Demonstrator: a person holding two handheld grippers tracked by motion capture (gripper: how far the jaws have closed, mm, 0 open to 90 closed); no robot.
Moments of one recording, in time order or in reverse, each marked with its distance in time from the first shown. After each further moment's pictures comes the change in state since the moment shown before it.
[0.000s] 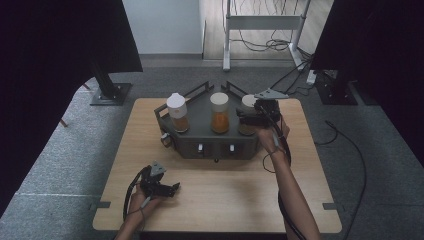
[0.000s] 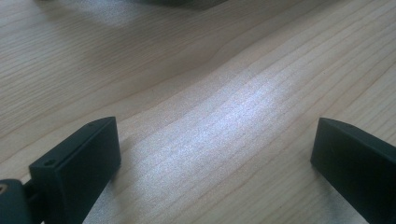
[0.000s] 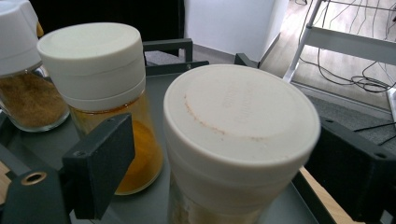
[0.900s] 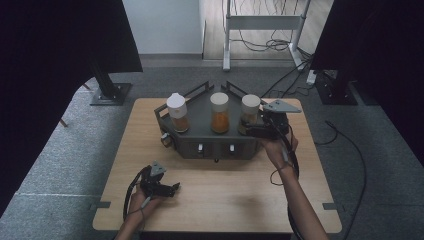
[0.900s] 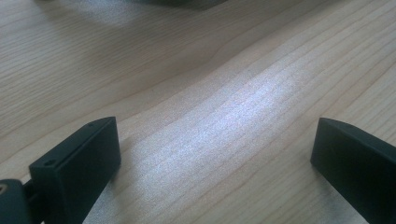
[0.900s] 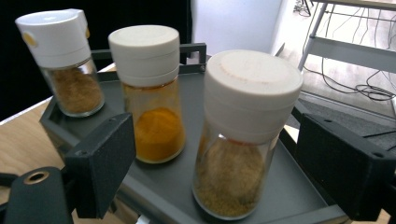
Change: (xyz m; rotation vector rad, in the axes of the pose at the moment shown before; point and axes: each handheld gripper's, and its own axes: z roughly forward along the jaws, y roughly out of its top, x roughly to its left) left arm 0.000 0.000 0.000 0.000 -0.001 -0.001; right arm 0.010 -0.021 -0.049 -0.046 0.028 -0.004
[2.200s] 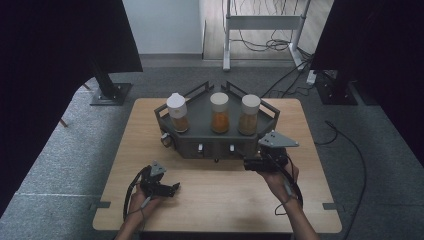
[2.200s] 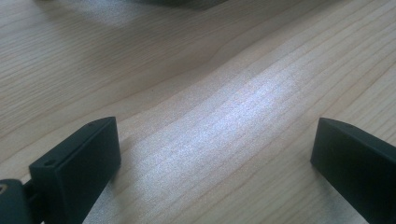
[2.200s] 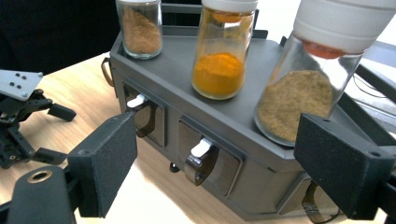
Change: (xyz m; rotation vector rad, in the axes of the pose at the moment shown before) left arm 0.000 0.000 0.000 -0.001 0.000 0.001; right arm 0.028 -0.047 -0.037 0.038 0.102 -0.087
